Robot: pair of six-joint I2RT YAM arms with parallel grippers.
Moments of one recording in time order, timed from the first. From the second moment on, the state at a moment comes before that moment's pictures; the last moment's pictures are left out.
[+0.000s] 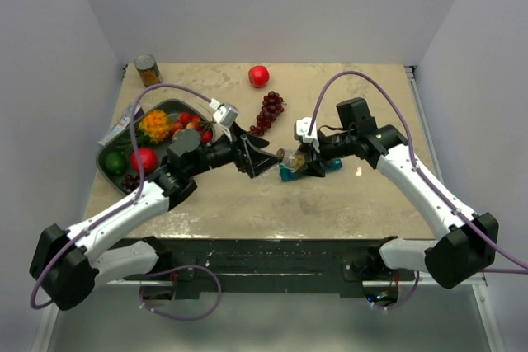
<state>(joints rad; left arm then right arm) -0.69 1.15 0.74 0.40 0.47 -0.59 0.44 1.27 1.15 -0.73 -0.83 -0.80</state>
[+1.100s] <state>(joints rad) -0.77 1.18 0.69 0.42 0.75 0.27 0.46 1.25 1.08 -0.86 -0.89 -0.99</state>
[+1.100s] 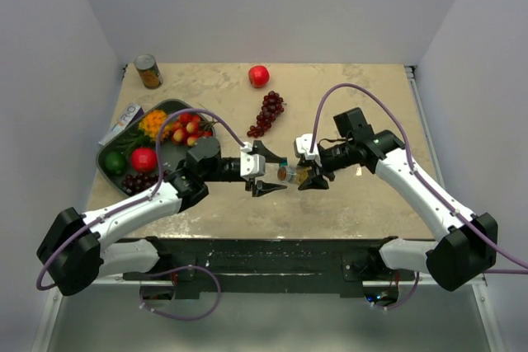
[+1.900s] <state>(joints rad) -0.77 1.22 0.73 0.34 0.52 -0.35 0.46 1.21 1.04 -0.76 -0.80 -0.88</state>
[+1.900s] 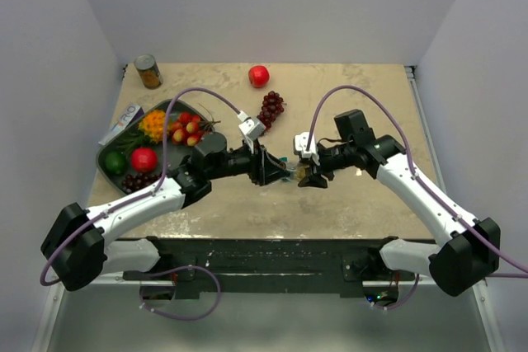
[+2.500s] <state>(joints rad) -0.73 1.22 0.73 0.23 0.45 -1.02 0.46 1.21 1.02 -0.69 -0.74 -0.80</state>
